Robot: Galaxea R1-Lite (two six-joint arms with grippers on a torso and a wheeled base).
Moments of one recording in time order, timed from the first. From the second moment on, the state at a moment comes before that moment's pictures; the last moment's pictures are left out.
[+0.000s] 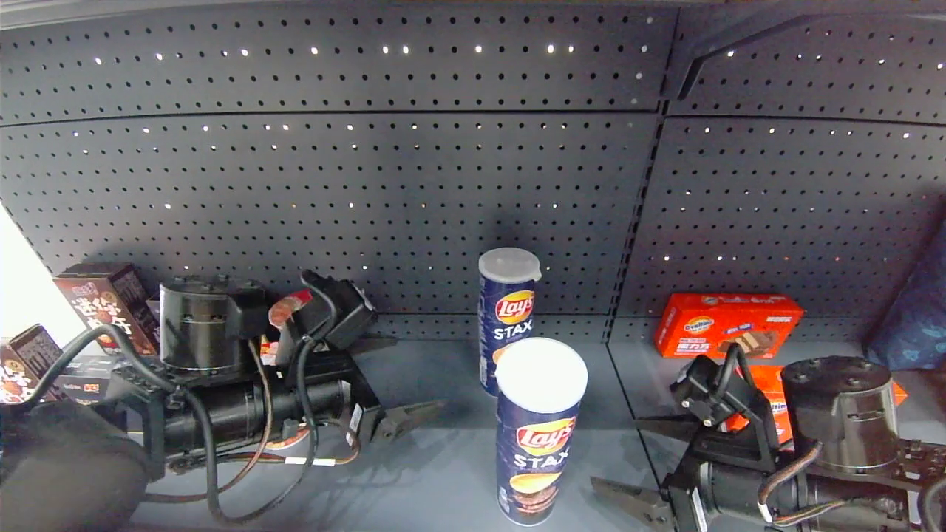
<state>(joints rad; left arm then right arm) -0.40 1.66 -0.60 -0.66 -0.39 0.27 0.61 1.59 -0.38 -0.74 0.19 -0.06</state>
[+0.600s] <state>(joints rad) -0.44 1.54 -0.54 -0.66 -0.32 0.27 0.63 1.69 -0.47 -0.73 0.18 -0.05</state>
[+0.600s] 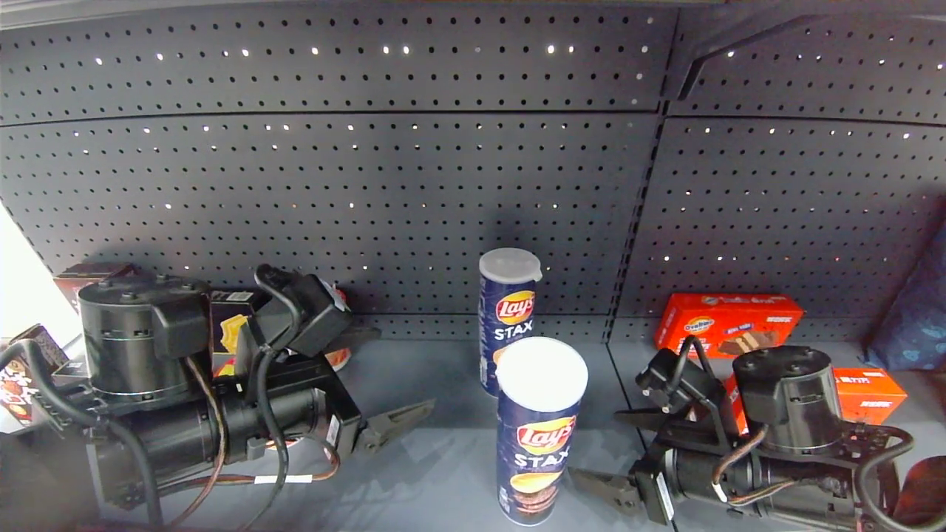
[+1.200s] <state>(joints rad) -0.44 1.54 -0.55 -0.66 -0.32 0.27 0.66 1.74 -0.50 -0.73 0.18 -0.06</state>
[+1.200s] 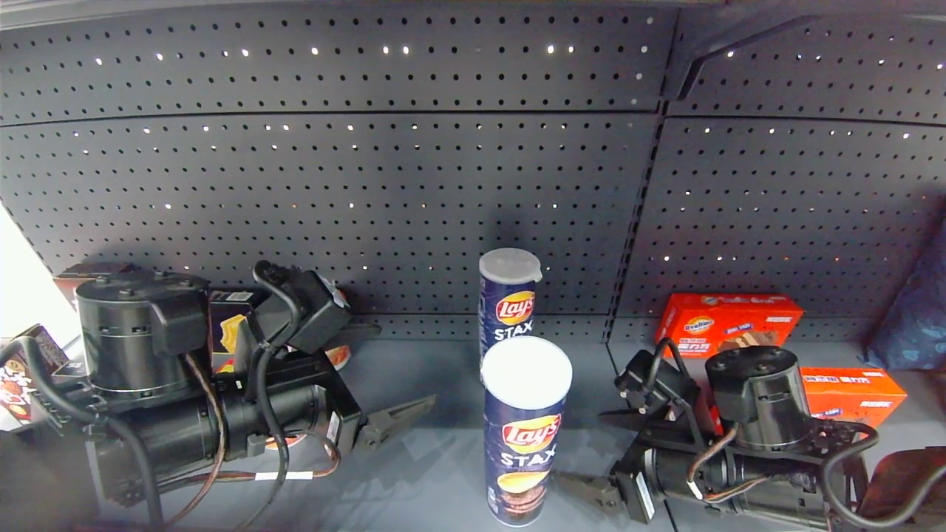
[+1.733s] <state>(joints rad) -0.44 1.54 -0.54 -0.66 -0.32 0.27 0.67 1.74 -0.50 -0.73 0.18 -0.06</state>
